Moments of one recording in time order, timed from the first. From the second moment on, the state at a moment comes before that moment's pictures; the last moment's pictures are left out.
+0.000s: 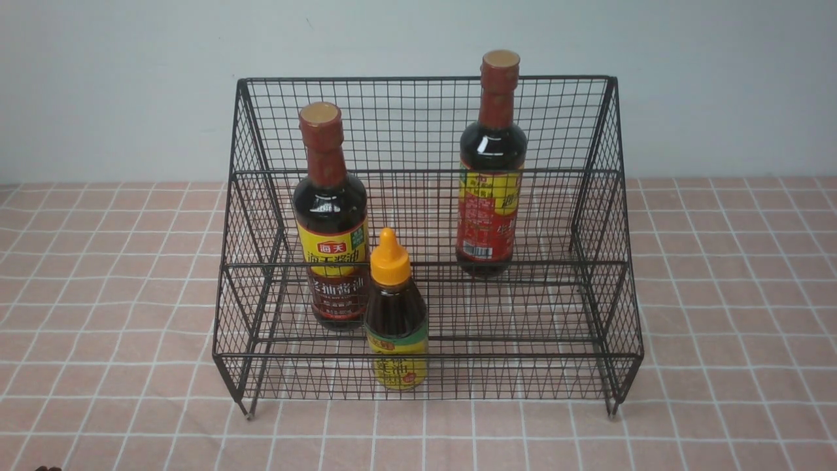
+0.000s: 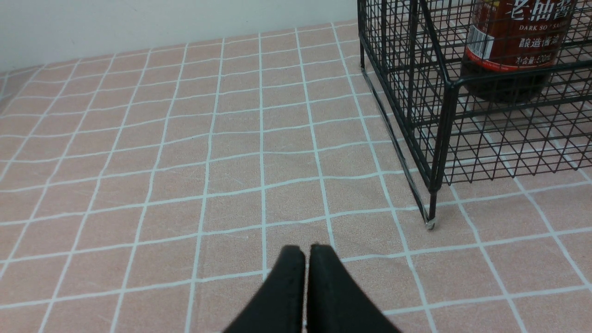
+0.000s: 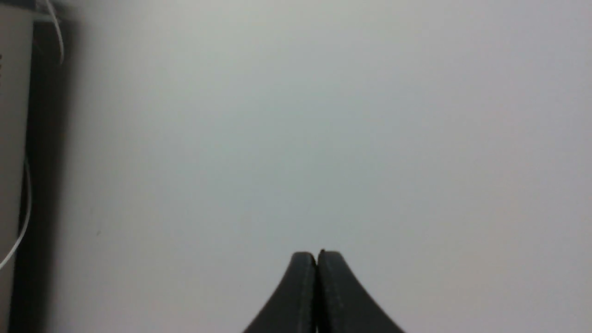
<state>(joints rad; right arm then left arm) 0.19 1.31 -1.66 -1.76 -0.42 1.74 -0.06 -0.01 0.03 -0.01 0.38 0.10</state>
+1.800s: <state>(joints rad) 0.02 0.21 -0.82 0.31 0.55 -0.05 -0.06 -0.01 0.03 -0.01 0.38 0.10</state>
